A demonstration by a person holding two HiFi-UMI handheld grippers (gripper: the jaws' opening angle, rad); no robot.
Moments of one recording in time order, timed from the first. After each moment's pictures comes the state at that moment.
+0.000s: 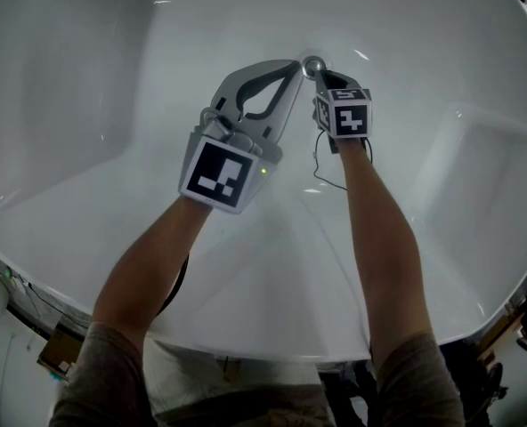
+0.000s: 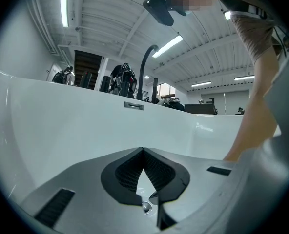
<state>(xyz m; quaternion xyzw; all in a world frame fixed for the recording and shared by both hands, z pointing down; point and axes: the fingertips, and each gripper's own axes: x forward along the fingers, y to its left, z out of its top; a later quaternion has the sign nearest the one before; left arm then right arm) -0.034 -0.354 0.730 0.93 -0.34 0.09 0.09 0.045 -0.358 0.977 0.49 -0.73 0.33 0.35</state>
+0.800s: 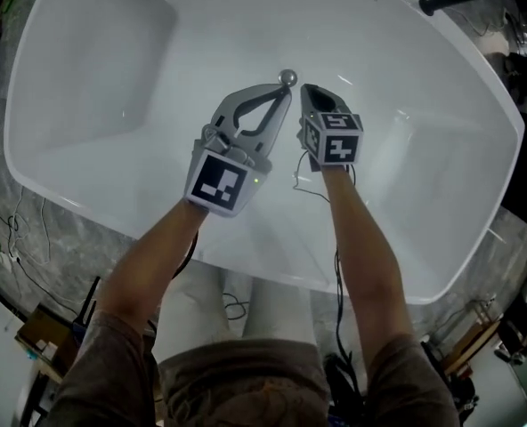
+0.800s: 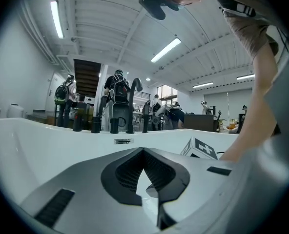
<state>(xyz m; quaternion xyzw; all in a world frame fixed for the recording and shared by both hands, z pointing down) 0.001 -0.300 0.537 0.93 -0.36 0.08 0.08 0.058 -0.324 0.717 0.50 -0.77 0.30 0.27</state>
